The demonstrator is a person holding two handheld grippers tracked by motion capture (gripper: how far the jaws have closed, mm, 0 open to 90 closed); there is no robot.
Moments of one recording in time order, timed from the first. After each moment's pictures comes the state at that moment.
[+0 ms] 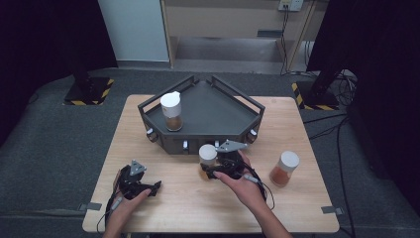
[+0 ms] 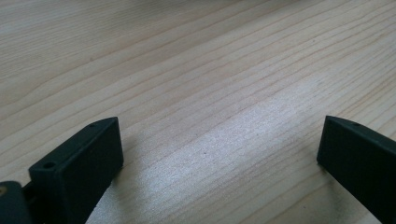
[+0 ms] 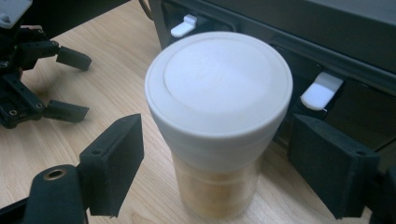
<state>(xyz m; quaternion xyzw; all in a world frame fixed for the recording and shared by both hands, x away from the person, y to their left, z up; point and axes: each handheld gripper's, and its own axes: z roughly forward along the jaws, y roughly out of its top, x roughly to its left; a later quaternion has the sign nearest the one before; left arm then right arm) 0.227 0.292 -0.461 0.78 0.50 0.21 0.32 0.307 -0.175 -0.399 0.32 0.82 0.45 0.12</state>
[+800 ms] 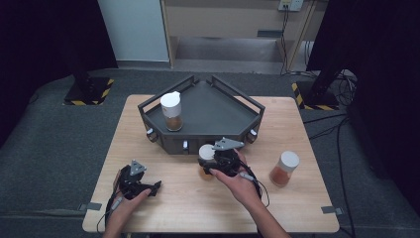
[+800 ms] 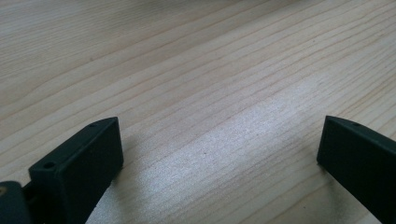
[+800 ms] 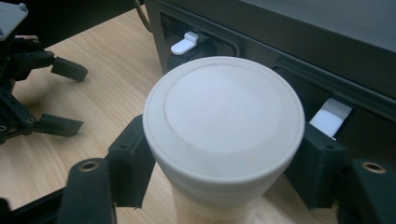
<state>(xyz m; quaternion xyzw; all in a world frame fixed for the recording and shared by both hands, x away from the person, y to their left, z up) 0.227 0.292 -0.461 0.78 0.50 0.21 0.32 0.309 -0.165 -0.404 0.31 0.82 0.46 0.14</state>
